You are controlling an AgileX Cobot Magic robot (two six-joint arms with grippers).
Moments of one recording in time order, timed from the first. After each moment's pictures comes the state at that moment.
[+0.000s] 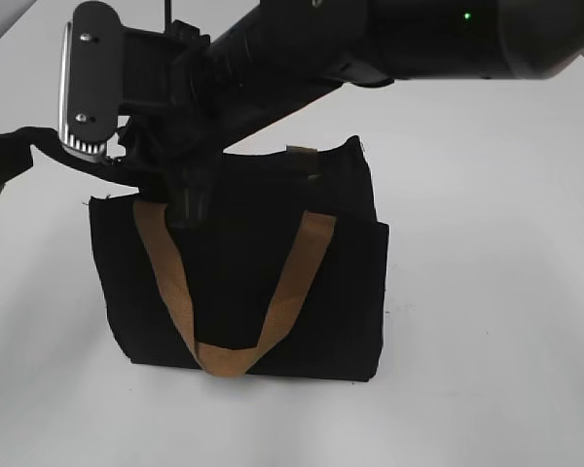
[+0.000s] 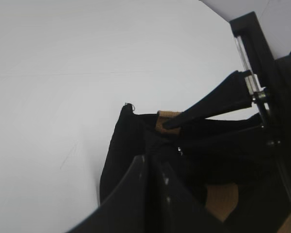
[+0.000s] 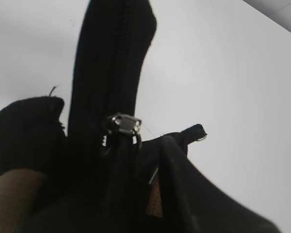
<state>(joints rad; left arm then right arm) -0.47 0.89 -0.44 0.07 -0.04 -0.16 0.77 1.90 -1.44 0.51 0.34 -1.43</state>
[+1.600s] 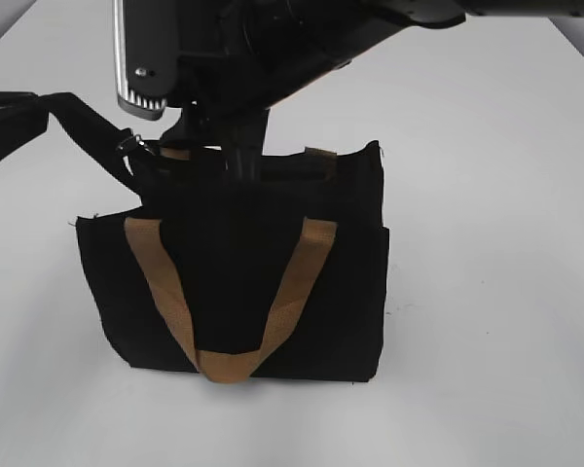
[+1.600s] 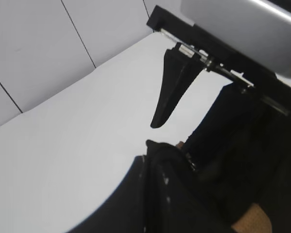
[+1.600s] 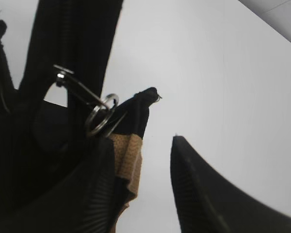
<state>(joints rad) -0.47 0.87 -0.44 0.68 -0.21 -0.16 0.70 1.82 -1.44 0.51 0.45 -1.53</state>
